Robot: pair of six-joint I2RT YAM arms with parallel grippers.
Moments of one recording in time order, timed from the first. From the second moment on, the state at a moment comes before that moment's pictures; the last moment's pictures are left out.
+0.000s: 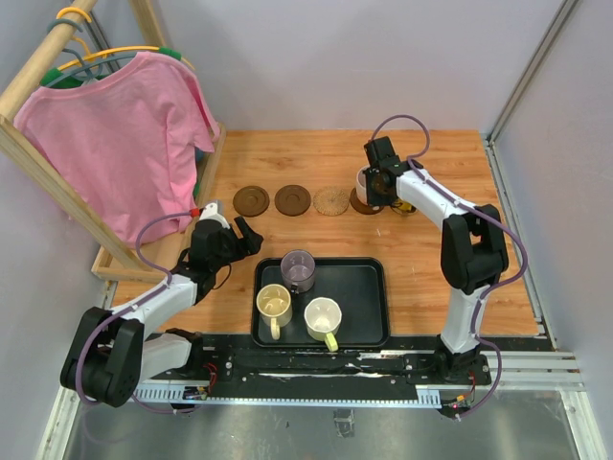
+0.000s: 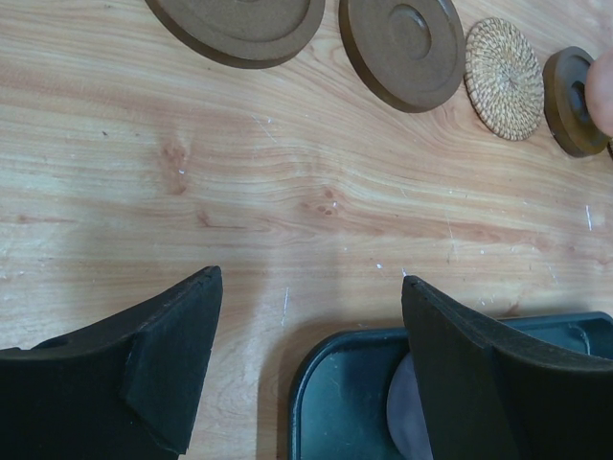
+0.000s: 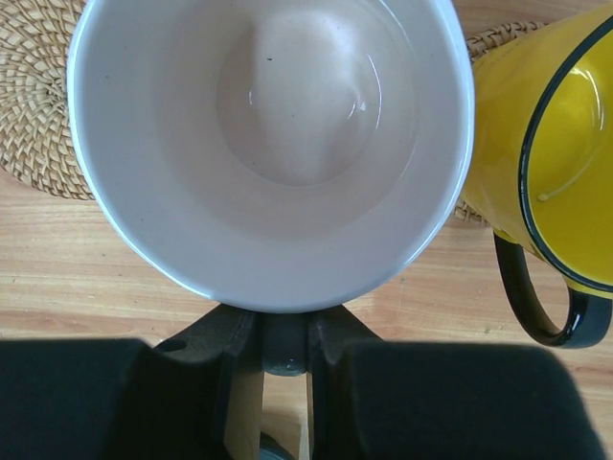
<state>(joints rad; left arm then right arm) -0.30 1.14 0.38 0.27 -0.03 -0.59 0.38 1.91 1.51 -0.61 0.16 0.26</state>
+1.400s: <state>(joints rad) -0.30 1.16 0.38 0.28 -0.02 -0.59 0.37 1.94 1.47 -0.56 0.14 0.31</state>
